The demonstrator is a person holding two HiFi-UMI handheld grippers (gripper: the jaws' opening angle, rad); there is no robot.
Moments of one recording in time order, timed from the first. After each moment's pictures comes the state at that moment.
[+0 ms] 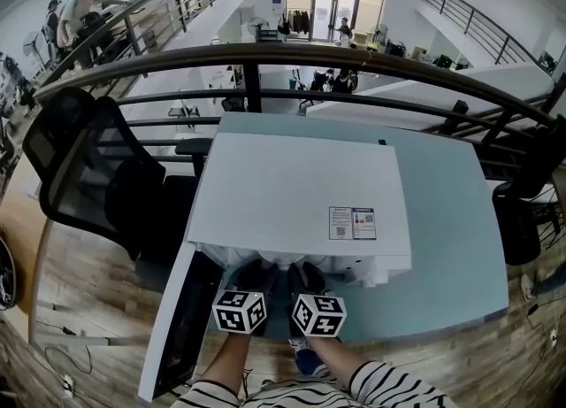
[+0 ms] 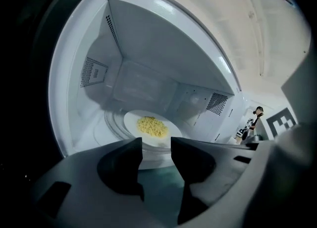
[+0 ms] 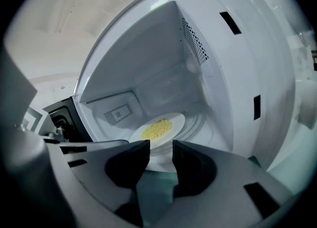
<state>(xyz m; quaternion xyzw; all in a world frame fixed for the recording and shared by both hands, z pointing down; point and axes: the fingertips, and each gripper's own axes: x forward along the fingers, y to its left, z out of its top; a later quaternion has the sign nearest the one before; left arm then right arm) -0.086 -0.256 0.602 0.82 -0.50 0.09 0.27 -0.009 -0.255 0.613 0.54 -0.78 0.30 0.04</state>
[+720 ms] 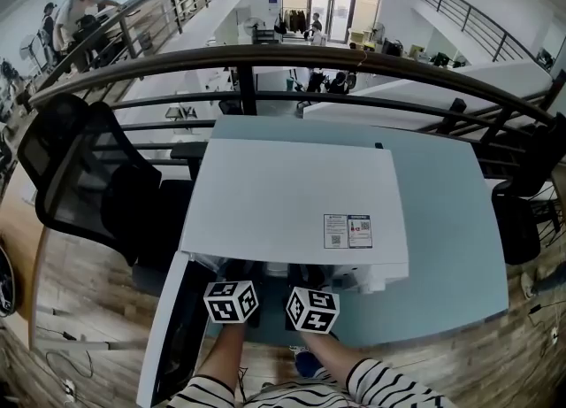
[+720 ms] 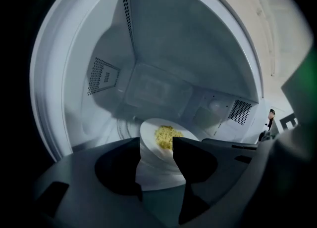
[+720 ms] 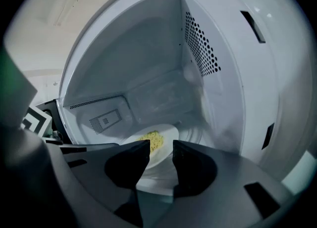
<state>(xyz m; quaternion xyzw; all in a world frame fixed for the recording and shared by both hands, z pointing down) -0.111 -0.298 0.604 0.79 -0.54 0.08 0.28 0.006 -0.289 0.604 0.59 -0.76 0.27 0.04</state>
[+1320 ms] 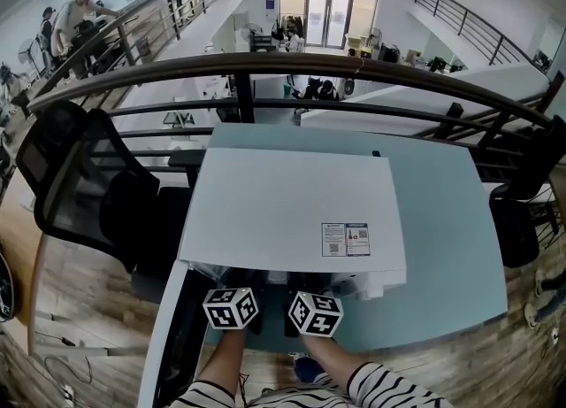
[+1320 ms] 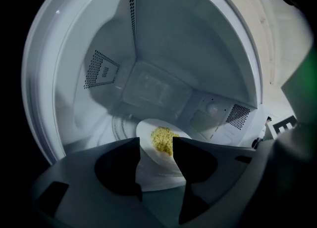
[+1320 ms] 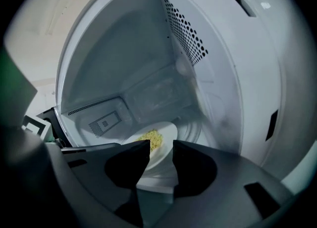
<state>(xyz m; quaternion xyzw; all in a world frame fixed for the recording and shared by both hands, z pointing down) -0.104 -0.298 0.604 0.79 -0.53 0.06 0.30 0.007 -0.290 0.610 0.58 -0.75 0.31 0.02</state>
